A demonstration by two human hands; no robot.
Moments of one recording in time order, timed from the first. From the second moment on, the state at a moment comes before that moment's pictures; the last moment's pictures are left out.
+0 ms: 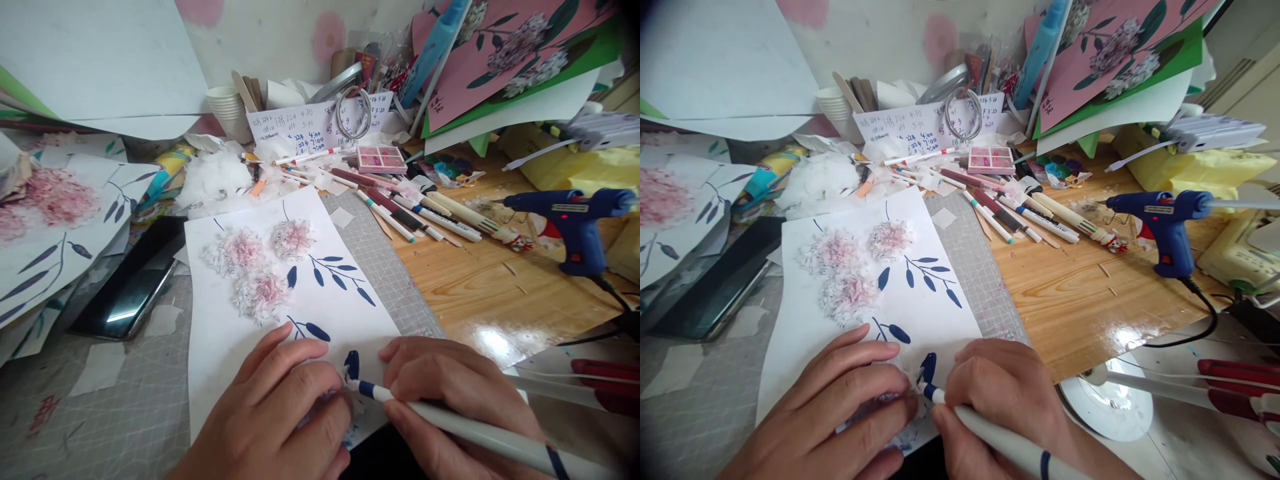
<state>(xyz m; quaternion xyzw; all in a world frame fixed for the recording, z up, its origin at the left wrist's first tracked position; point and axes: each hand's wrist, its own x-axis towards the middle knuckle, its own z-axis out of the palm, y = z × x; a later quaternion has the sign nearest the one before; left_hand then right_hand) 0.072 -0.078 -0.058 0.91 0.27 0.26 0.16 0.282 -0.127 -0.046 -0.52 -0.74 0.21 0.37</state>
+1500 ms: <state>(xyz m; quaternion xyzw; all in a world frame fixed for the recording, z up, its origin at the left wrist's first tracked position) 0.066 -0.071 -0.059 0.93 0.23 0.26 0.13 0.277 -0.125 -0.048 -0.59 -0.67 0.19 0.40</state>
